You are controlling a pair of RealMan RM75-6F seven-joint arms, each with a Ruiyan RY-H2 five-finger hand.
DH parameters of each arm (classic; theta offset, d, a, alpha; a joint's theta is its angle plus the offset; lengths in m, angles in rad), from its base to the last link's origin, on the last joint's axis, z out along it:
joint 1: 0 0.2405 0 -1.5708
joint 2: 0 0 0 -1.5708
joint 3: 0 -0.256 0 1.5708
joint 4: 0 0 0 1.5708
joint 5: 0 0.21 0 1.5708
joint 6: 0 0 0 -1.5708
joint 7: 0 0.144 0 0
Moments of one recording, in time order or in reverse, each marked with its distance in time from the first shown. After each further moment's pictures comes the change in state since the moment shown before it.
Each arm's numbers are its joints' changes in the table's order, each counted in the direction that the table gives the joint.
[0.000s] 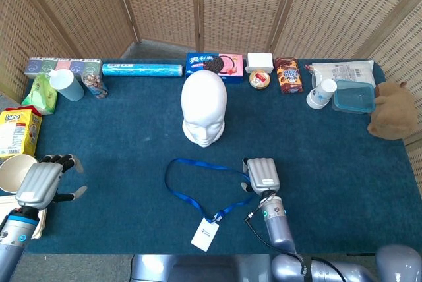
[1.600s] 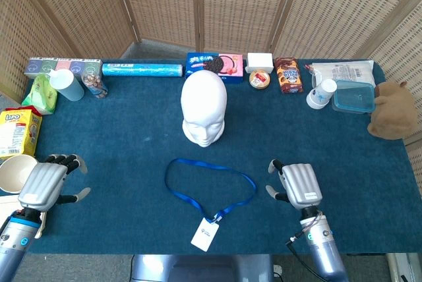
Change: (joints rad) left arm 0.019 0.024 0.022 -0.052 0.055 0.003 0.045; right arm -0.284 0.347 0.062 -0.329 -0.457 -0.046 0.230
